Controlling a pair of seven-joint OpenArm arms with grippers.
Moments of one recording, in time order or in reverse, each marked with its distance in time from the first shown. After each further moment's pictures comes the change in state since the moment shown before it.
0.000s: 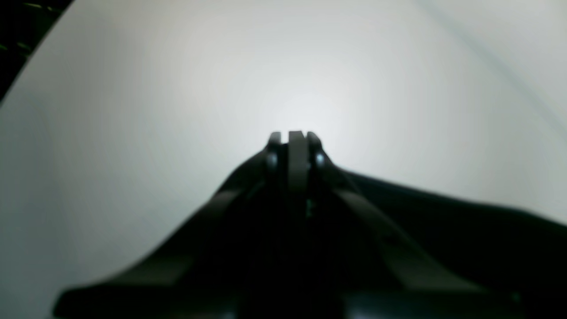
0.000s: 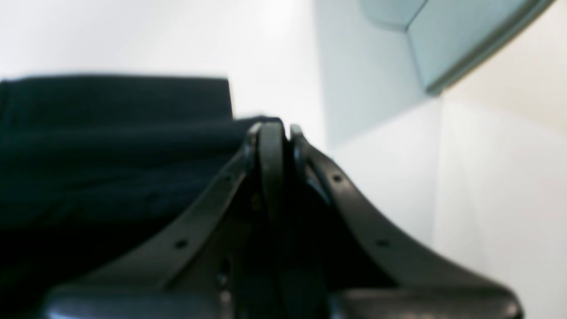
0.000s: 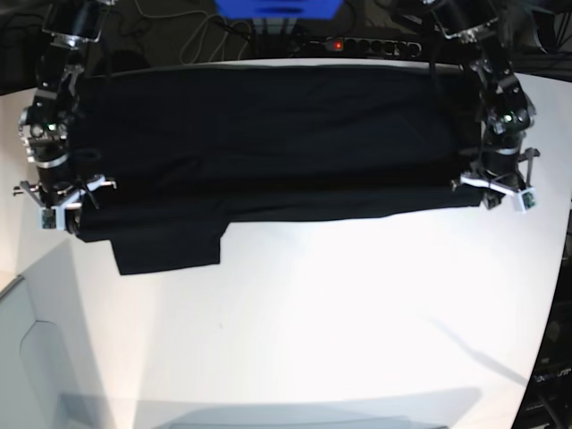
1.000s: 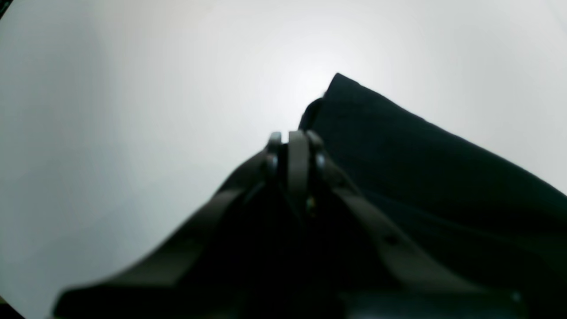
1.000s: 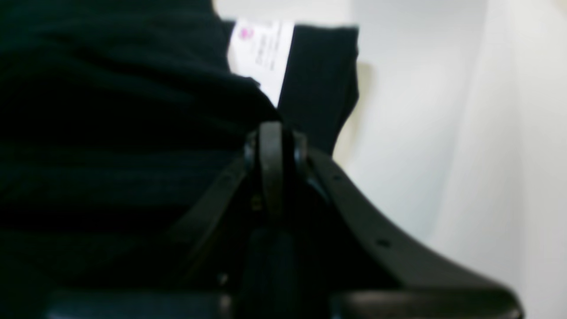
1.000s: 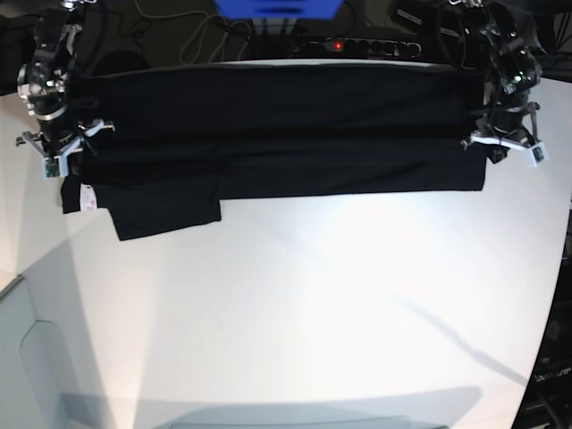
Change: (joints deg) left arm 9.3 0.0 -5.7 -0.4 -8.7 -0.3 0.4; right arm -10.7 0.0 3.2 -1.0 0.1 4.6 0.3
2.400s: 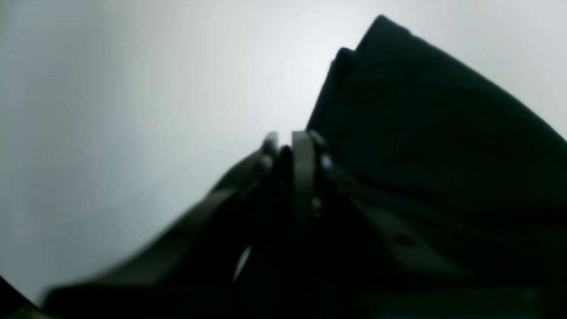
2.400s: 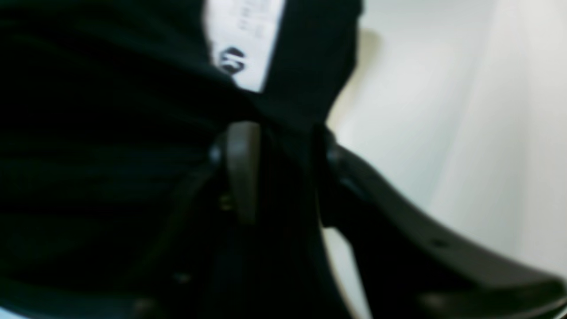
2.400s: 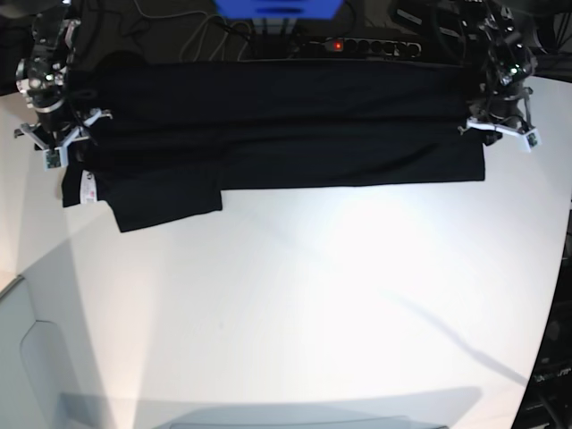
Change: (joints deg) left arm 1.7 0.1 0.0 -4.7 0.0 0.0 -0.3; right arm -1.9 0.9 0.4 -0.4 -2.5 0.3 -0.3
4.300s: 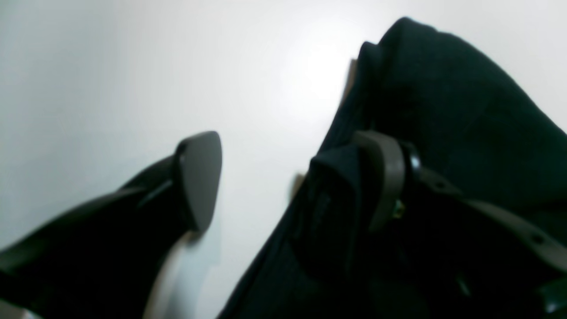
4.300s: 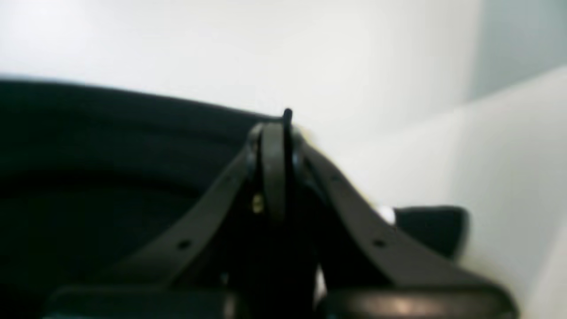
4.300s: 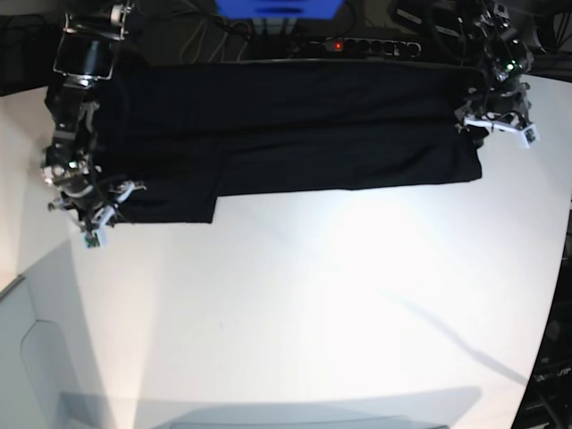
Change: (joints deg) left arm 0.5 1.6 -0.3 0.5 0.1 0.4 -0.7; right arm 23.7 -2.4 -11.2 -6.8 -0.7 0.4 -20.8
